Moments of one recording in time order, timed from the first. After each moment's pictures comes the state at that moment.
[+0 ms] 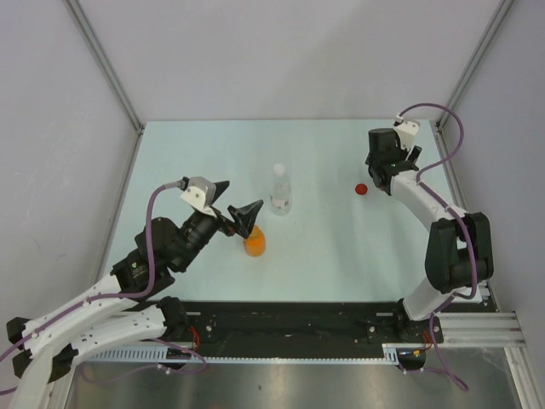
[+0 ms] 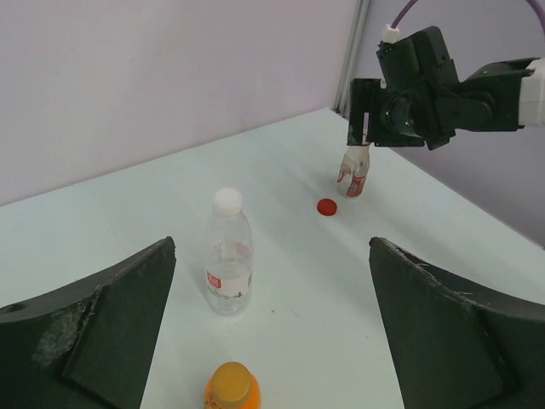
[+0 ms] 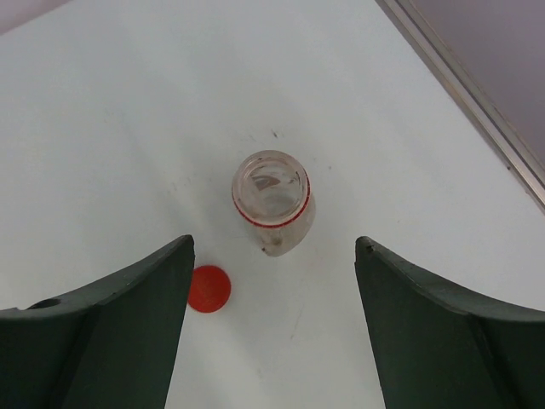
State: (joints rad) left arm -1.01 0.67 0.83 -0.03 -0.39 -0.05; right arm 0.21 1.64 1.21 -0.21 0.69 0.42
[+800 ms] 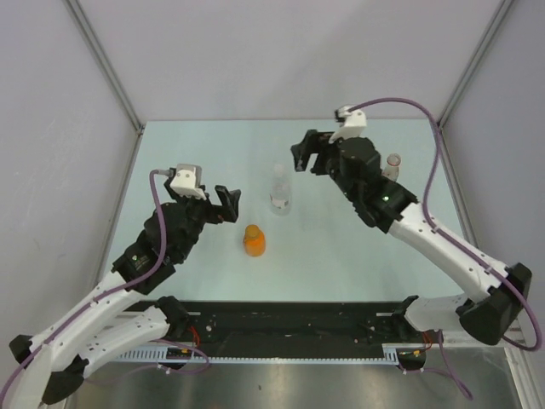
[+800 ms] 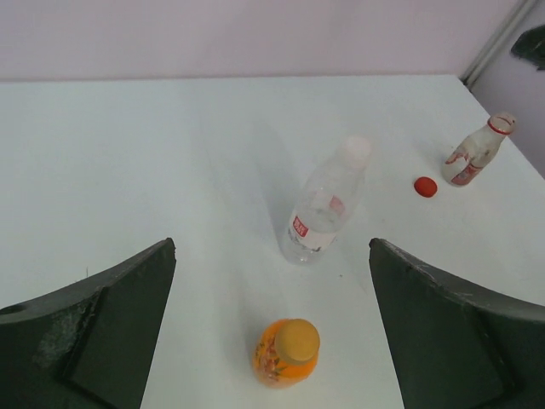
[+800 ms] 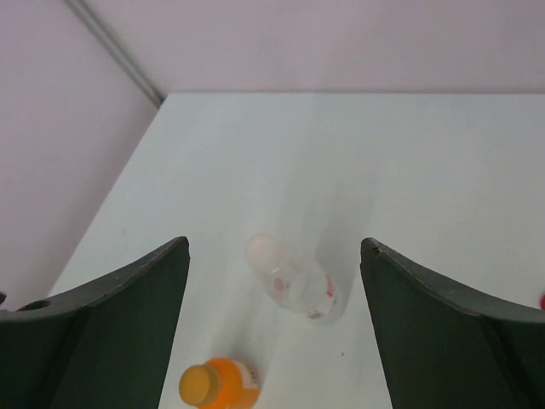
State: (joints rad) left arm -0.80 0.71 0.84 -0.23 -0.49 -0.23; right arm 0.73 1.26 1.29 -0.15 0.34 0.39
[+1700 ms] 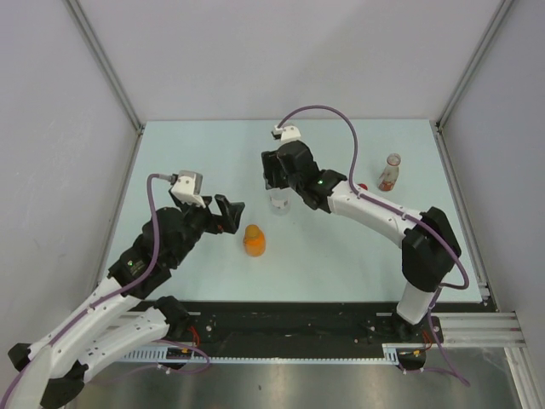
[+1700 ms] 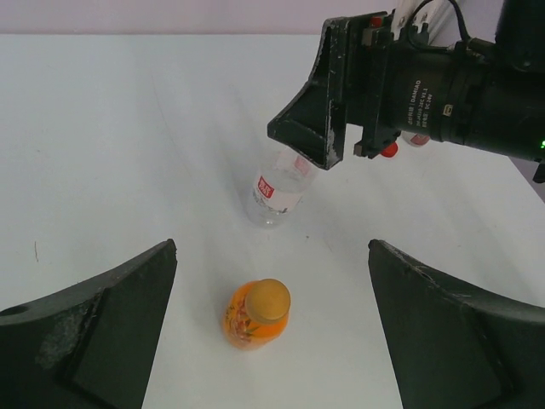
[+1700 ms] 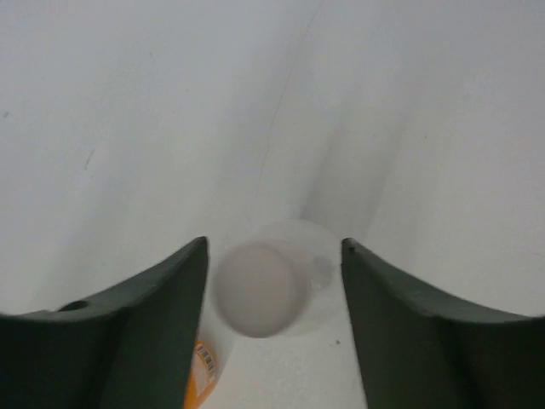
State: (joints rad) left arm -0.75 0.65 0.80 -0.32 -0.33 -0.33; right arm 0.80 1.74 1.44 -0.17 0.27 0.32
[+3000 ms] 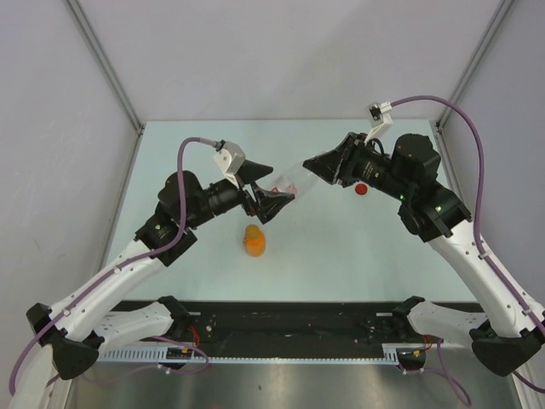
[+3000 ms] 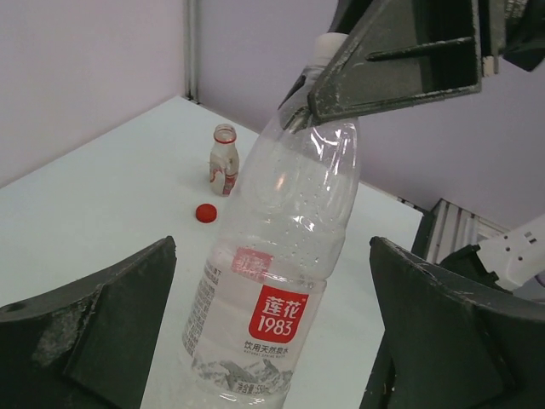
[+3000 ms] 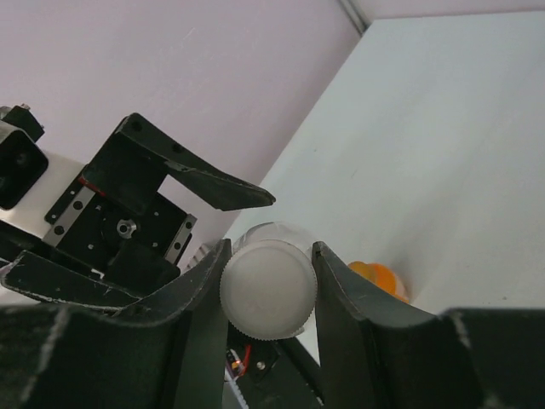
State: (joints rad) left arm -0.74 0.98 1.02 0.04 0.29 -0.20; right arm 0.60 1.09 1.35 -0.33 -0.29 0.63
